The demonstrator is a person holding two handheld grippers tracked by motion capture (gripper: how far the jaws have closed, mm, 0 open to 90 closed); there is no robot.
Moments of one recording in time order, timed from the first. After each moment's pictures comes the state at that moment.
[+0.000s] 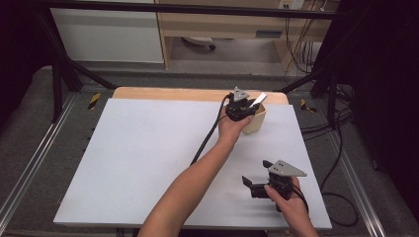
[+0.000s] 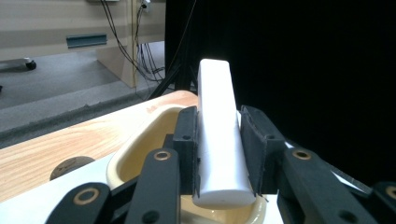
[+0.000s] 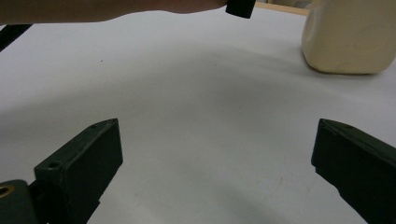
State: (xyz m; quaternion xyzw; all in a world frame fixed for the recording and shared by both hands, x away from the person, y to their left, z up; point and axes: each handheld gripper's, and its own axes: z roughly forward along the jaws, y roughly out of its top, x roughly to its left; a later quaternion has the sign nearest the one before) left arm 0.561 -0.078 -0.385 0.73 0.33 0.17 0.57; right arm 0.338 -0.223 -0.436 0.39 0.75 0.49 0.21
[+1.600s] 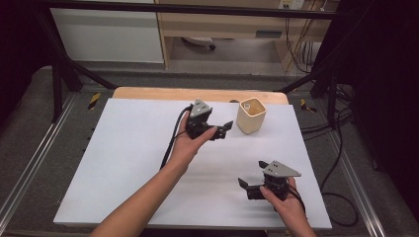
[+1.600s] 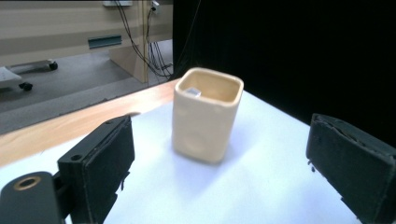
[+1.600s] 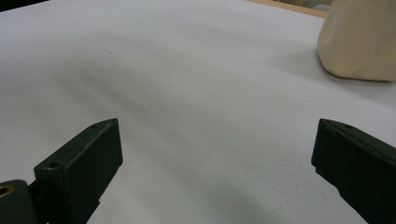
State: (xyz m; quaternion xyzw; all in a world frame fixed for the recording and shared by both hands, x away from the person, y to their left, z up) left arm 0.462 0.050 -0.349 0.74 0.32 0.18 0.57; right arm 0.337 -0.211 -0.436 0.37 0.76 0.48 0.21
